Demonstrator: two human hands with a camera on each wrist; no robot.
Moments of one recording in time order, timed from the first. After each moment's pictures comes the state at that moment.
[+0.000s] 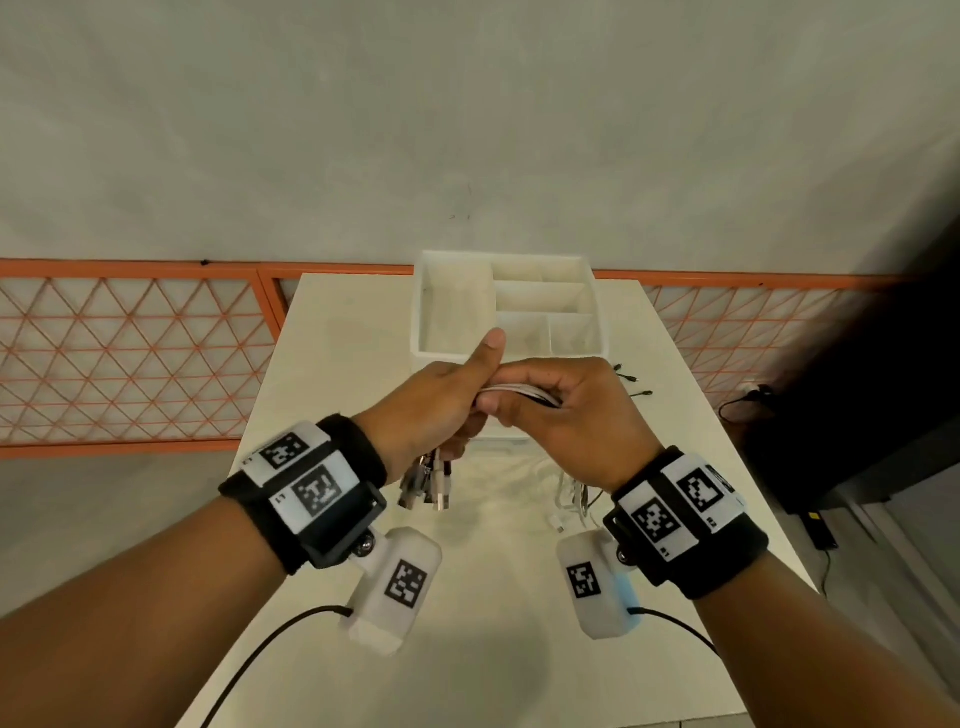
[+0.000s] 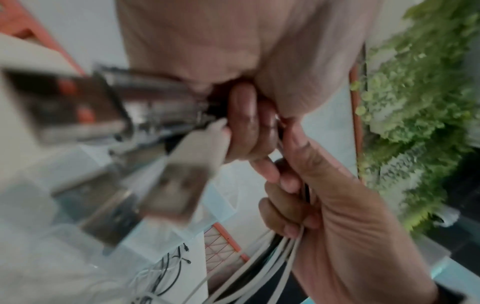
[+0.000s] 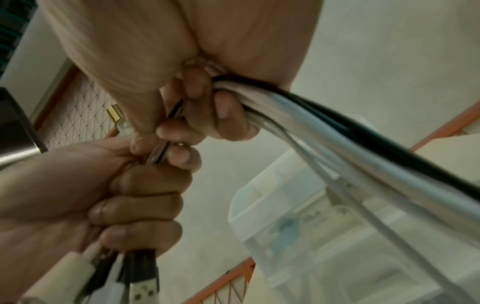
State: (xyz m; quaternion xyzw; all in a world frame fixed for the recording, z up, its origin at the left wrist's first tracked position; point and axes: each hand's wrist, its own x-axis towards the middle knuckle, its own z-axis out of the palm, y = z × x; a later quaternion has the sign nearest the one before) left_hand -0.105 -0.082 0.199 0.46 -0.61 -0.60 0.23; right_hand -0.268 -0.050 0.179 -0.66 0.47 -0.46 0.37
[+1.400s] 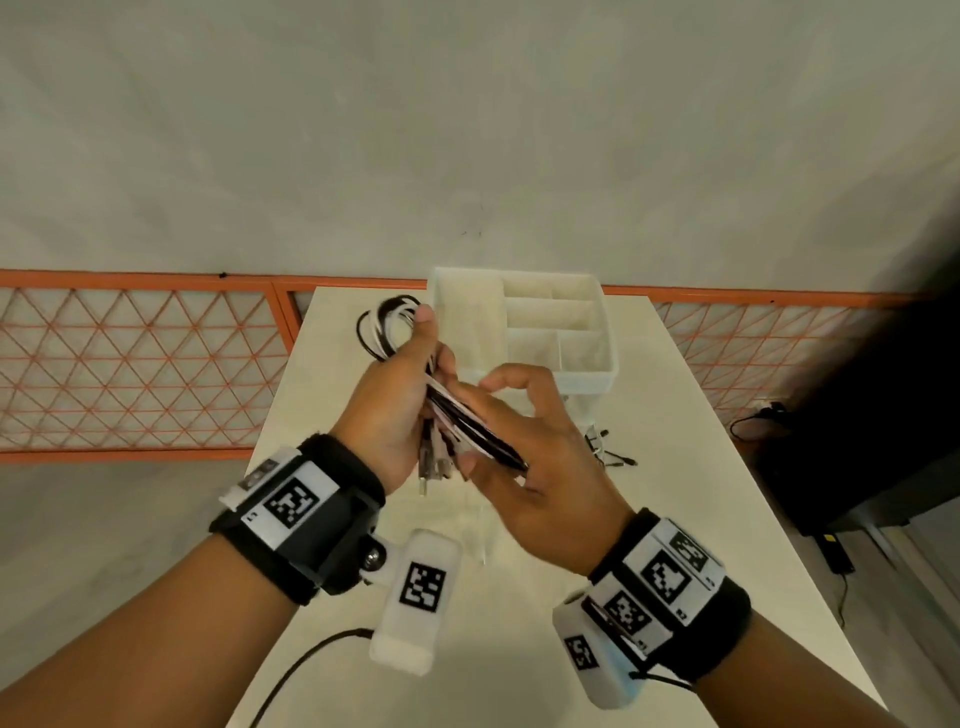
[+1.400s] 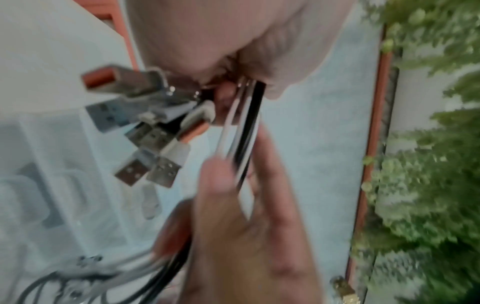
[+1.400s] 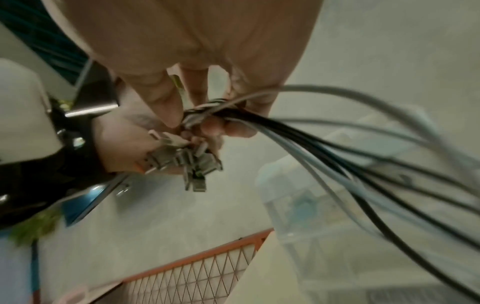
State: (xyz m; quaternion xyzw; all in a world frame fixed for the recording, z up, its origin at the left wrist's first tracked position) left_hand -0.089 -0.086 0.207 0.47 -0.38 -0.66 0.44; right_hand -0.238 -0.030 0.163 -0.77 0.44 -0.41 0.22
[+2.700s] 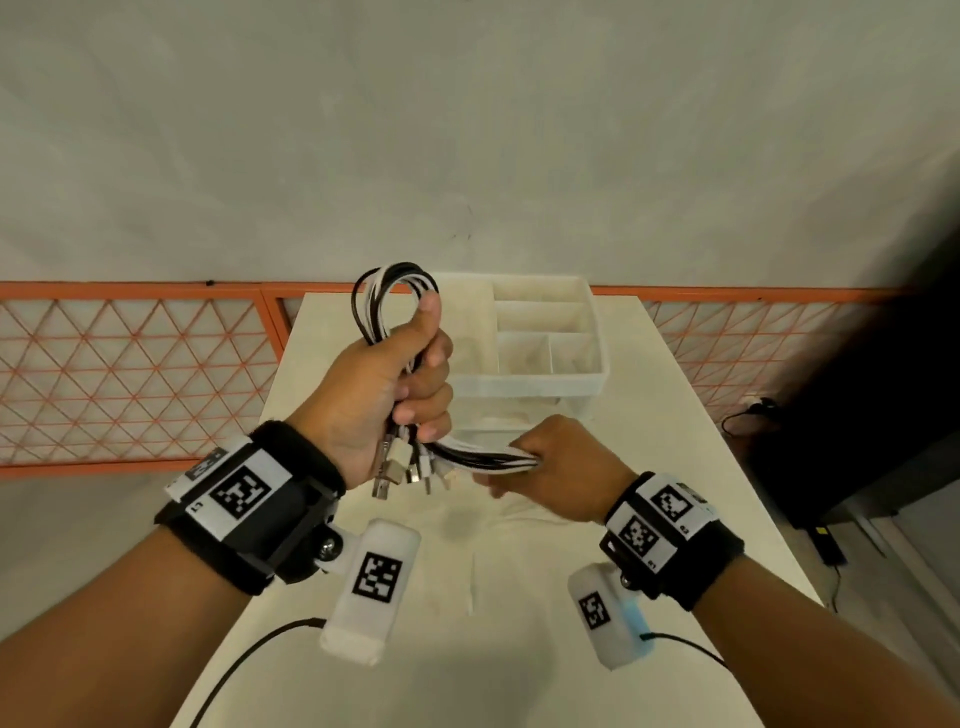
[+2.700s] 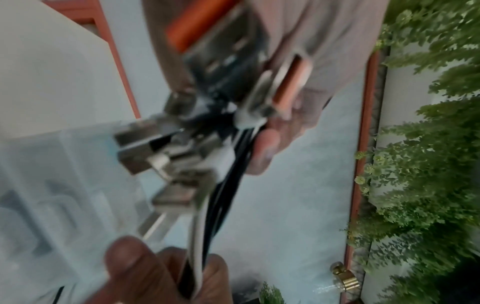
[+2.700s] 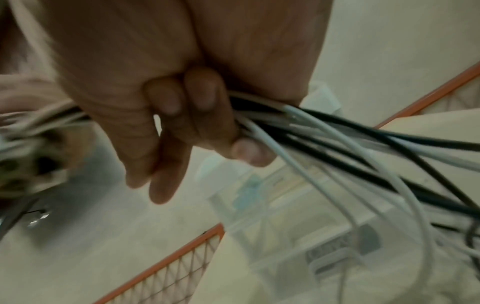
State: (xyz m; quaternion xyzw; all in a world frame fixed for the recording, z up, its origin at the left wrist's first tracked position) left_hand -0.073 -0.092 0.221 0.32 -0.45 -0.73 0.39; right_hand -0.268 -0.056 0.165 -0.70 0.61 -0.17 0.34
